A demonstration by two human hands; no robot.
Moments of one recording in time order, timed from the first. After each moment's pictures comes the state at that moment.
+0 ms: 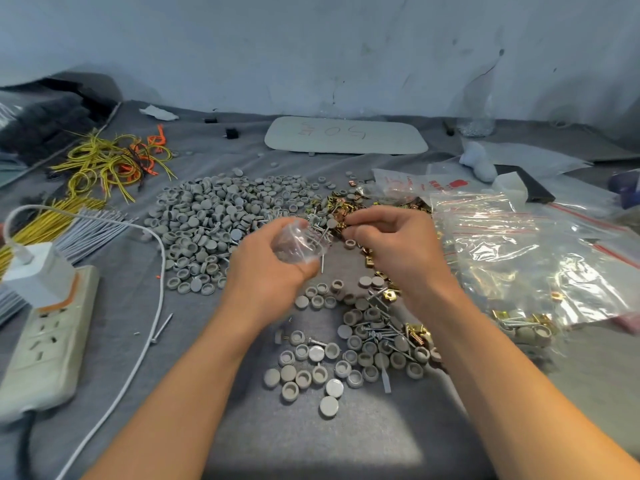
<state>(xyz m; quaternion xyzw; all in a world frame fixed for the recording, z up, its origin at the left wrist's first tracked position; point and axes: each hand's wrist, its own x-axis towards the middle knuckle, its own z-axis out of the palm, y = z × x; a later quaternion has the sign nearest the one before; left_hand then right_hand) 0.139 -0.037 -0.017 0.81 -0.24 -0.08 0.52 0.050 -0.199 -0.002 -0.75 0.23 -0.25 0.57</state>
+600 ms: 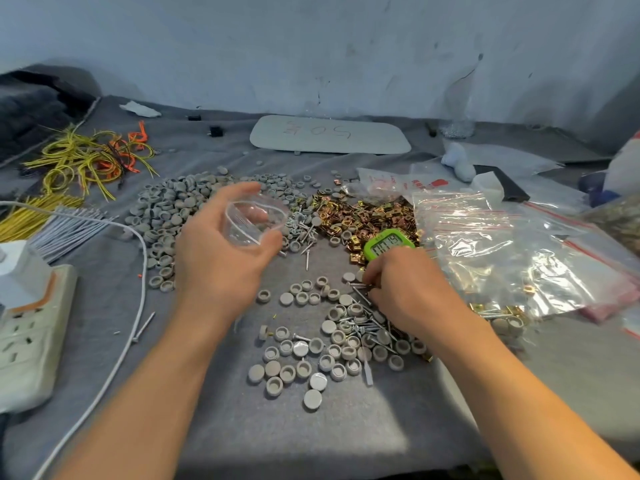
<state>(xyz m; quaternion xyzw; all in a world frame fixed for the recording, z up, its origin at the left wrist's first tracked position) 0.134 -0.019 0.003 0.76 -0.26 0.09 0.59 0.013 -0.204 -0.012 -0.94 0.29 -0.05 0.16</state>
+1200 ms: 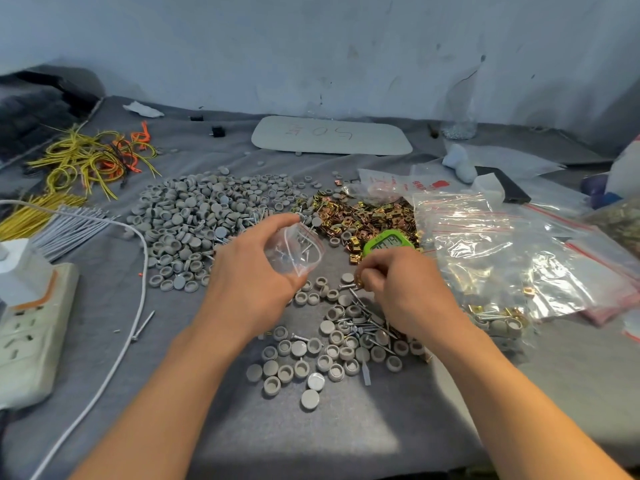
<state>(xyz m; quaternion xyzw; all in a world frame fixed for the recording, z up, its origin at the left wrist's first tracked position) 0.126 -0.028 -0.011 0.85 -0.32 0.03 0.43 0.009 -0.201 -0.014 -0.90 0.28 -0.11 0.30</state>
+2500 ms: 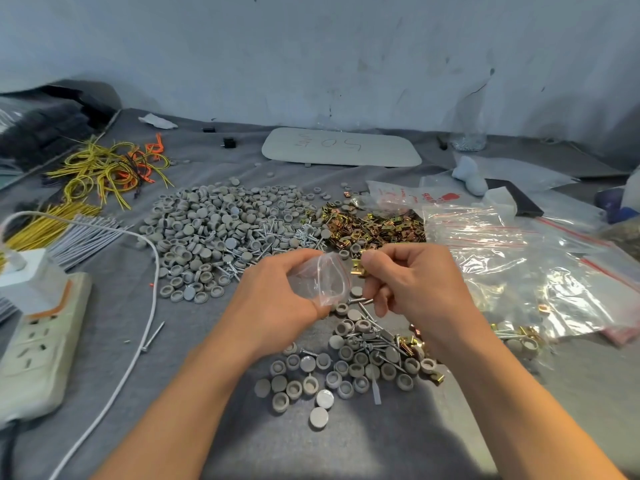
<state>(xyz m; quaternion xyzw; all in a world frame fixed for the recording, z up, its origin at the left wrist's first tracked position) 0.126 -0.031 -0.015 0.82 -0.36 -0.09 0.44 0.006 -0.194 0.002 -0.75 0.21 -0.22 0.59</state>
